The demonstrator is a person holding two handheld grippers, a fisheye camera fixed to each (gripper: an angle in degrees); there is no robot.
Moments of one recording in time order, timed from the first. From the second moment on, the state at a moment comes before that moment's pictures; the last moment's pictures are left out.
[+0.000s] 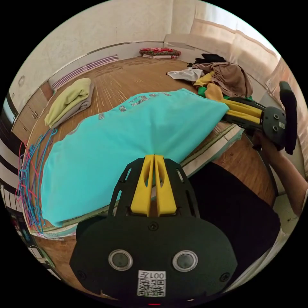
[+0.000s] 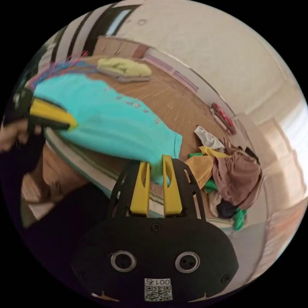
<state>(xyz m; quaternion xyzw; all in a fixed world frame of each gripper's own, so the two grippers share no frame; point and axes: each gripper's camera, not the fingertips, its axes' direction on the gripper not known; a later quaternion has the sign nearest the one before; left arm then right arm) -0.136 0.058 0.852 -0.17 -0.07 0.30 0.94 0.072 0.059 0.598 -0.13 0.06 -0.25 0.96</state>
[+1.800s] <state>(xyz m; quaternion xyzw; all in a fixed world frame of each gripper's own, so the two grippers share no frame) -0.234 0.066 0.703 -0.12 -0.25 0.26 0.93 -0.215 -0.019 0.554 -0.20 -0.25 -0.49 0.81</state>
